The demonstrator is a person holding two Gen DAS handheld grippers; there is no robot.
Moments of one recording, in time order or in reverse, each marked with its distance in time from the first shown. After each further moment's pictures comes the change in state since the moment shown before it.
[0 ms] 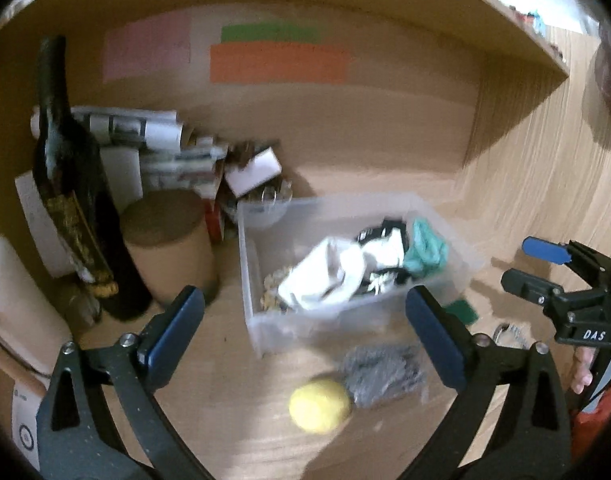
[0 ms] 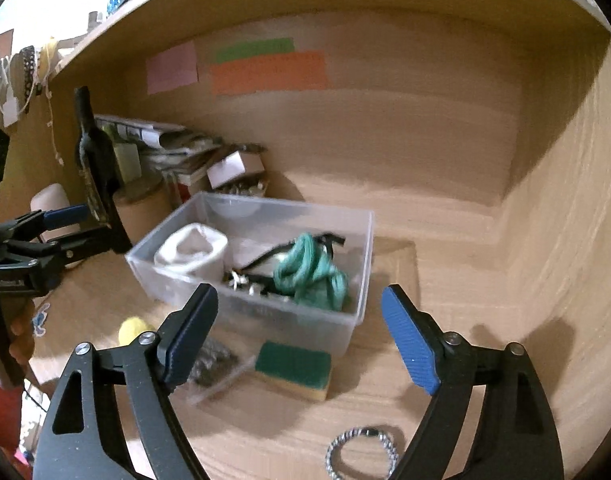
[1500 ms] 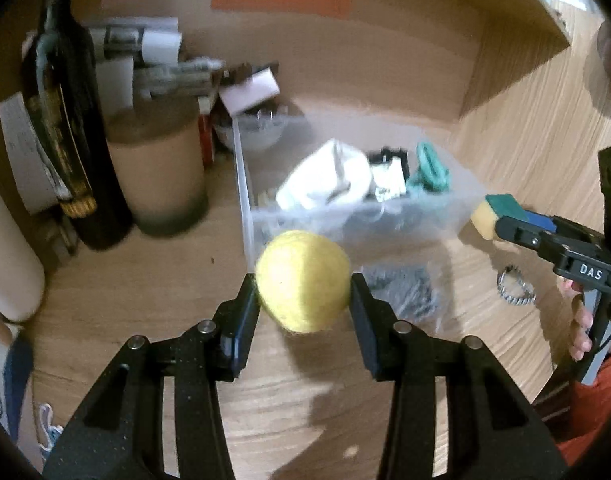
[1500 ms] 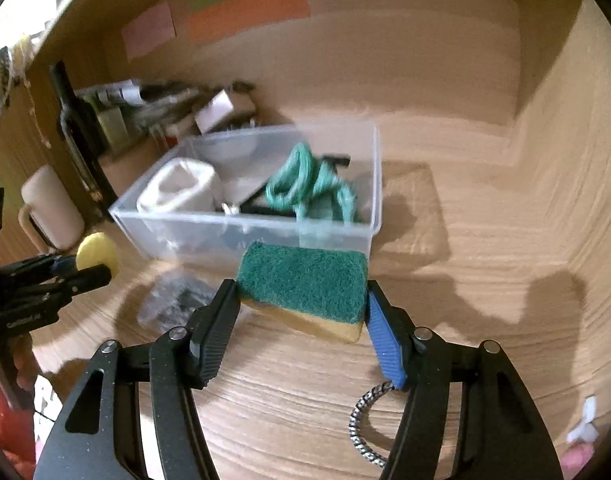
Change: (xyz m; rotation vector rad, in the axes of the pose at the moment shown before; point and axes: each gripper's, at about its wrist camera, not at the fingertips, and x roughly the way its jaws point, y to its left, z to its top) left arm 0.007 0.014 -0.040 -0.020 0.126 -0.063; right arm 0.029 -0.011 -0.033 0.105 0.116 0.051
